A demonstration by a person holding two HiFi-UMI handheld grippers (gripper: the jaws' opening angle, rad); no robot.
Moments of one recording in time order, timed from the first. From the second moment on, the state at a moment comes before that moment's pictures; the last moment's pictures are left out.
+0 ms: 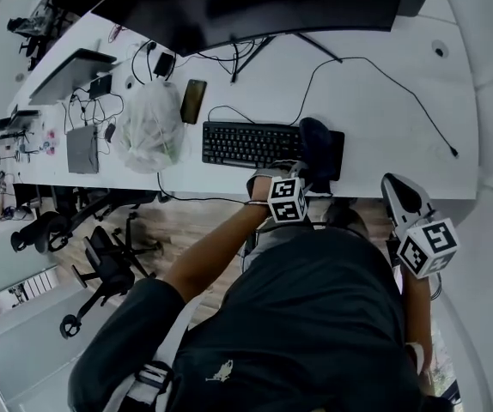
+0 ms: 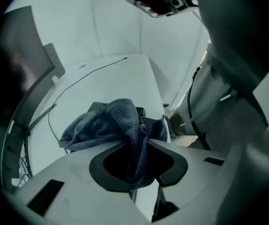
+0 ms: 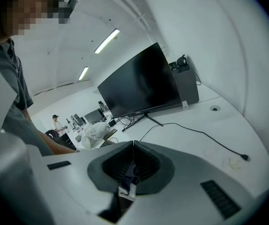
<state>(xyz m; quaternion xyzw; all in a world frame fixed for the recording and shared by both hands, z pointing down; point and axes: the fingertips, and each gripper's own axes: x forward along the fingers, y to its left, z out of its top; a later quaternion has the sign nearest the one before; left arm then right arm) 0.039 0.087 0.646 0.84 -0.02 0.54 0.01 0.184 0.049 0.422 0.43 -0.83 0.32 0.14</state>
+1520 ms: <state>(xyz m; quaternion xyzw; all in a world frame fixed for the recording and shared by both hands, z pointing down) -0.033 -0.024 0.621 0.83 -0.15 0.54 -0.01 0.155 0.005 0.447 0.41 -0.82 0.36 0.16</state>
